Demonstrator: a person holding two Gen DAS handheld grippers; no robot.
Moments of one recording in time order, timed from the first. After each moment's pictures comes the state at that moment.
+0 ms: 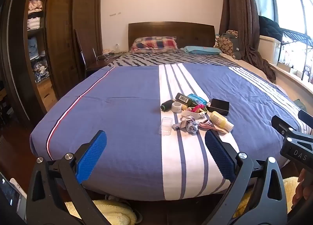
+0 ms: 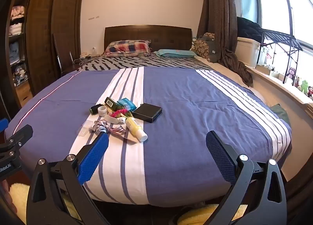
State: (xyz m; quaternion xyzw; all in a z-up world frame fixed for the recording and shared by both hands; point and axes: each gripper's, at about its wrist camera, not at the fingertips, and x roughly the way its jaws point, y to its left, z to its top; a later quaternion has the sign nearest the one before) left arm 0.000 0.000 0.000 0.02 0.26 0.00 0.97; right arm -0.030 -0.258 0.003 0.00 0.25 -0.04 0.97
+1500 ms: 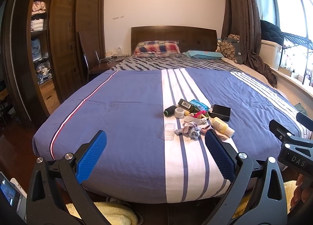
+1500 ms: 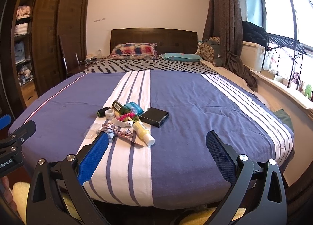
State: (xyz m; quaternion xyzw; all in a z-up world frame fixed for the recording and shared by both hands) left arm -0.002 0.006 0.012 0.01 0.24 0.01 0.97; right arm -0.034 -0.248 0.015 -0.01 0.24 -0.02 0.97
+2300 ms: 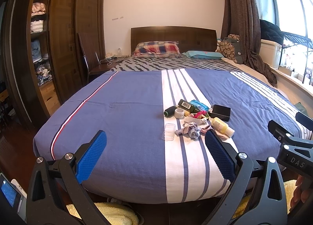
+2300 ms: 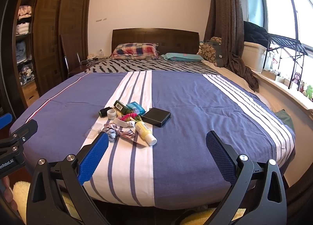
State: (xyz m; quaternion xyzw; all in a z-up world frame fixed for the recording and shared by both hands) left arm -0.006 0.006 0.014 0.02 0.24 0.01 0.97; right arm -0.034 -0.247 0.016 -0.01 0.24 -0.02 0.97
